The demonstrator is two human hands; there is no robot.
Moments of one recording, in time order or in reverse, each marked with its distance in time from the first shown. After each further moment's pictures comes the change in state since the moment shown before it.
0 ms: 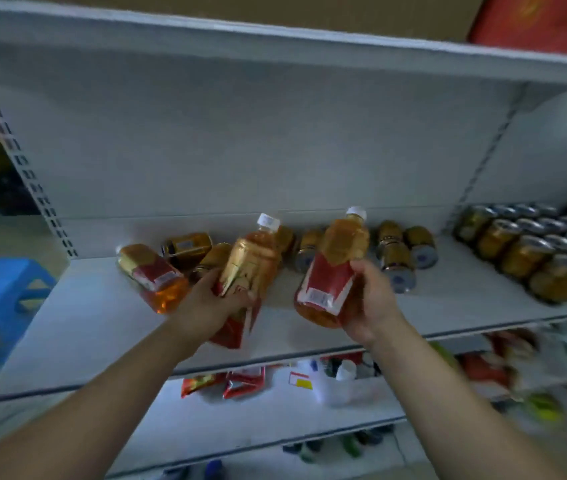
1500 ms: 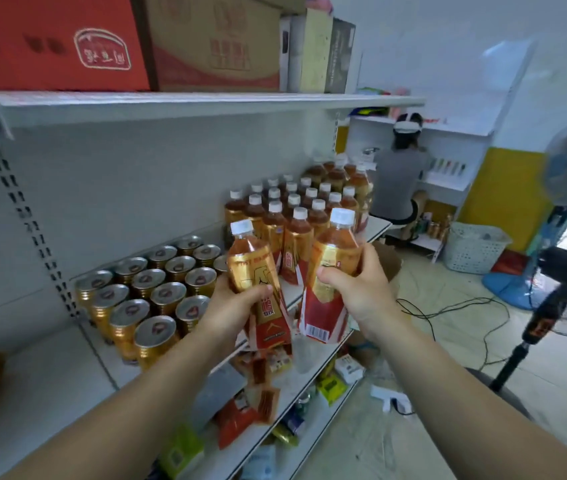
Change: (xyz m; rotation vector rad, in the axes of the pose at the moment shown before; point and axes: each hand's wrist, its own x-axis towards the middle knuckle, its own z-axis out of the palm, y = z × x) left_hand 0.079 0.203 0.707 -0.305 -0.577 -0.005; right_hand -0.101 -0.394 -0.521 -0.549 0.675 -0.625
